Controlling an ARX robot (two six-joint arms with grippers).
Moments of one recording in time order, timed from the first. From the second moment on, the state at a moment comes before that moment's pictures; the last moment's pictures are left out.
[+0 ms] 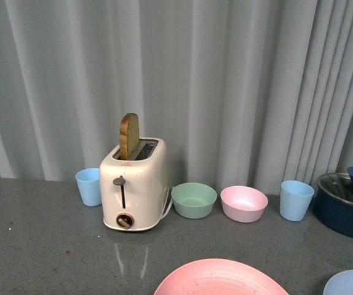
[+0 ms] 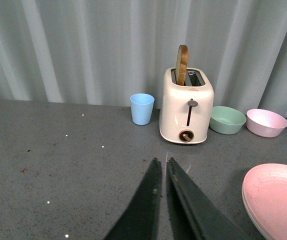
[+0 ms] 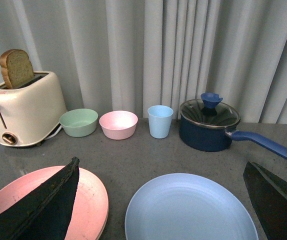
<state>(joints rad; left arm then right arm) 0.00 0.00 0.03 0.00 0.00 0.00 0.00 0.00 0.01 0.00 0.00 0.00</state>
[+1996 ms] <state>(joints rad) 0.00 0.00 0.03 0.00 0.00 0.00 -0.58 2.03 1.00 0.02 -0.42 -0.35</state>
